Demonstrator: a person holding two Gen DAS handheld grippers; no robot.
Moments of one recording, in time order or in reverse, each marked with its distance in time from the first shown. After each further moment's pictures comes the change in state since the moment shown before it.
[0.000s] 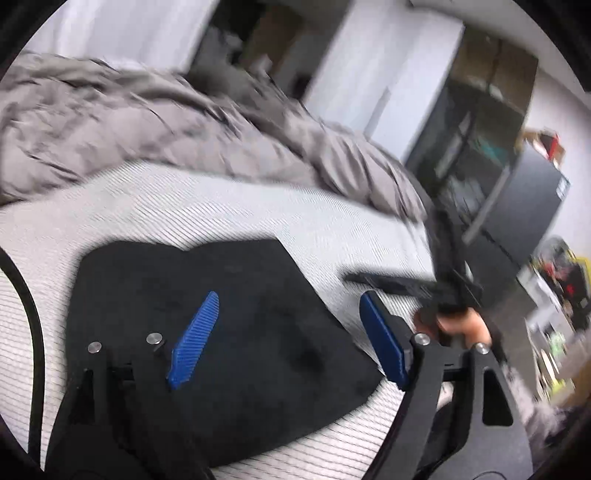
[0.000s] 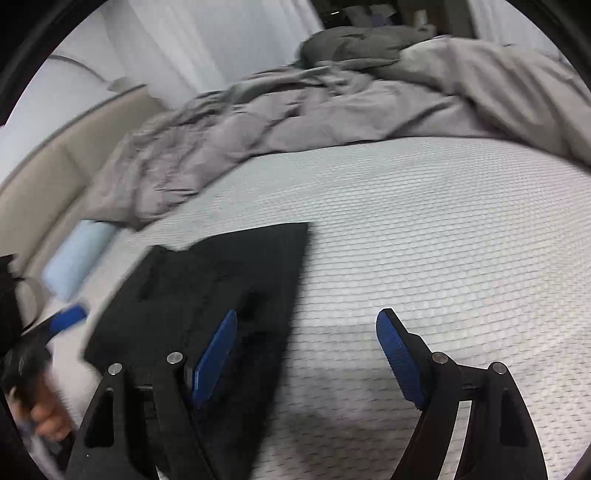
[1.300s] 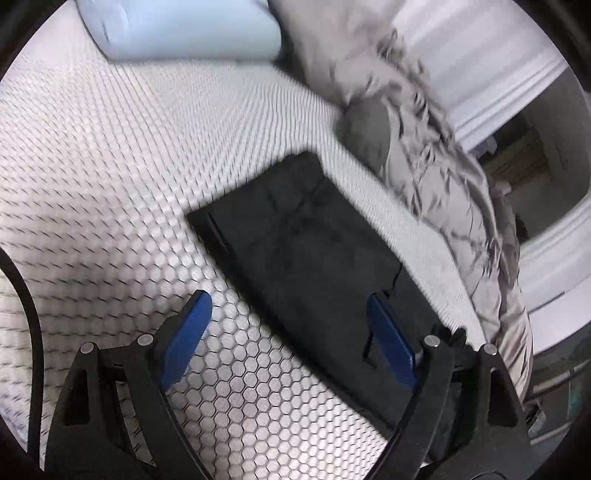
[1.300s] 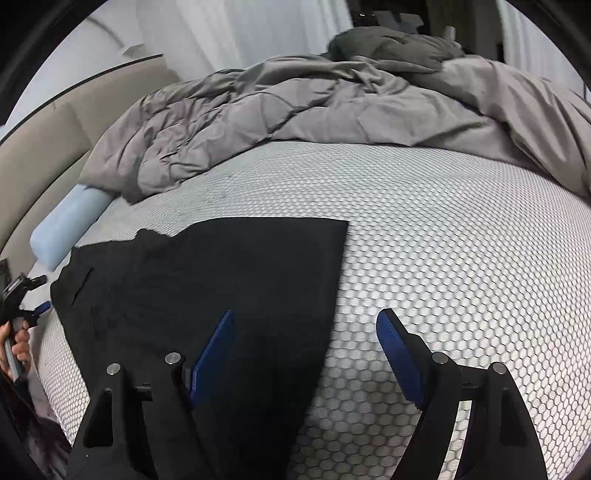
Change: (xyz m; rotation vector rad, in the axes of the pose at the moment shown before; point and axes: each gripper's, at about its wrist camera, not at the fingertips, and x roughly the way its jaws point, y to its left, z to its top) left arm -0.216 0.286 -0.115 -0.829 -0.104 0.567; right arm 0.043 0.042 0.012 -0.153 0.021 -0.109
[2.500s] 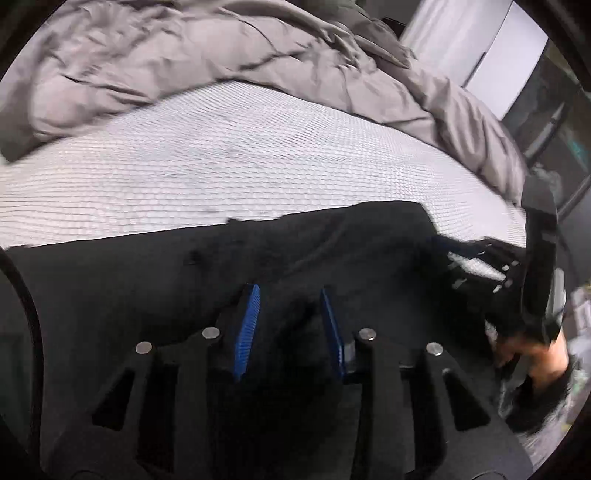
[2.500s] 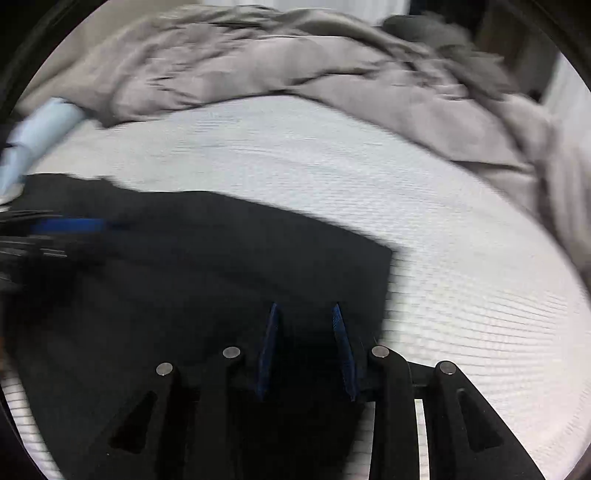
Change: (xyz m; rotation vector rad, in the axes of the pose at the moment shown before) left arm 0.139 -0.312 -0.122 0.809 0.291 -0.165; right arm 0.061 0.041 0.016 -0.216 0.157 -0.269
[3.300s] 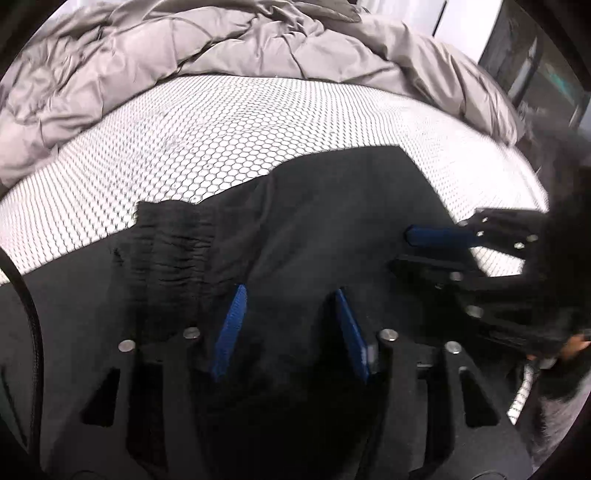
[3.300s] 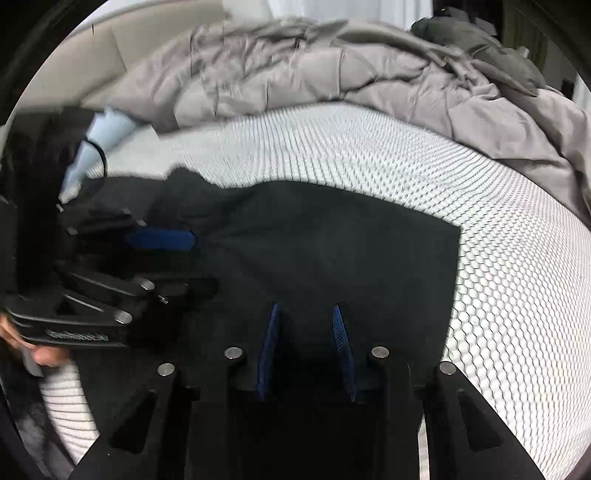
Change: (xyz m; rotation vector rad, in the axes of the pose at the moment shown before) left arm 0.036 -0.049 -0.005 0.173 0.076 -0.033; right arm -0.023 0.026 -0.017 -0.046 -0.015 0.261
